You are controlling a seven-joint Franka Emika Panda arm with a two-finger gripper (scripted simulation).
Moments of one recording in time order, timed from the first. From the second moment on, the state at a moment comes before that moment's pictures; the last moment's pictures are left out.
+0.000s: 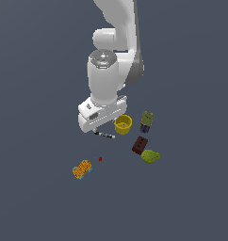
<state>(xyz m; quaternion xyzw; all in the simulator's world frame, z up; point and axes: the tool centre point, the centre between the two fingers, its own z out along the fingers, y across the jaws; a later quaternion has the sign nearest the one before) -0.010 -0.040 0.180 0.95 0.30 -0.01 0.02</state>
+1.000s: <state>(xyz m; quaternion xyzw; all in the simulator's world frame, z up) -0.046 -0.055 0.088 0.85 0.53 -0.01 0.01</state>
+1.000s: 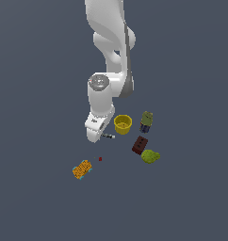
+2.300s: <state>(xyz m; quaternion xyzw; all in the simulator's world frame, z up) -0.063 -0.055 0.041 0.79 0.61 0.00 0.00</state>
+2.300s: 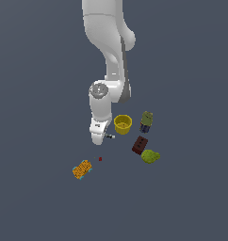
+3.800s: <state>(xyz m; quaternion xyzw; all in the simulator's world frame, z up) -0.057 -0.045 0.031 0.79 0.61 0.00 0.00</state>
